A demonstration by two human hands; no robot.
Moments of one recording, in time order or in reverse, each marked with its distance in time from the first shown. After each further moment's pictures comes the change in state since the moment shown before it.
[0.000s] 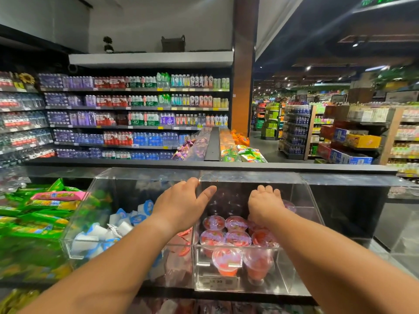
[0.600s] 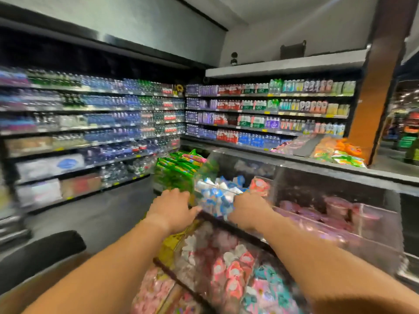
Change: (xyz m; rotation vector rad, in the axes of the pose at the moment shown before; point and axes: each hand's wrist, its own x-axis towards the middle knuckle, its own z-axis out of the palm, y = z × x) left_hand -0.258 -0.031 -0.073 0.475 -0.012 -0.563; right_hand -0.218 -0.118 -0.074 0.231 0.150 -0.789
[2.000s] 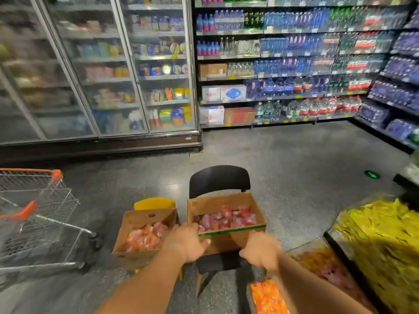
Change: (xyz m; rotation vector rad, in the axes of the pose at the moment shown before) left_hand -0.147 -0.517 0.188 -0.124 -0.547 -0.873; right_hand 0.172 -0.568 0.249 0.224 -0.615 -0.354
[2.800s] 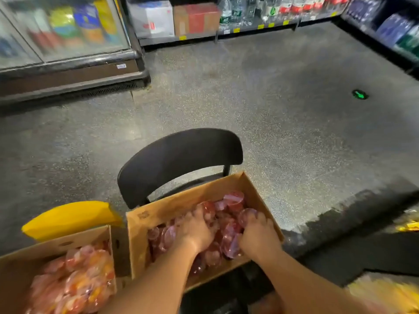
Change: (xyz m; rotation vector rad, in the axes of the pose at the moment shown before) left_hand 0.505 0.068 0.153 -0.240 -0.292 0.039; right_hand 0.437 0.012 0.094 0.099 -0.083 0.202
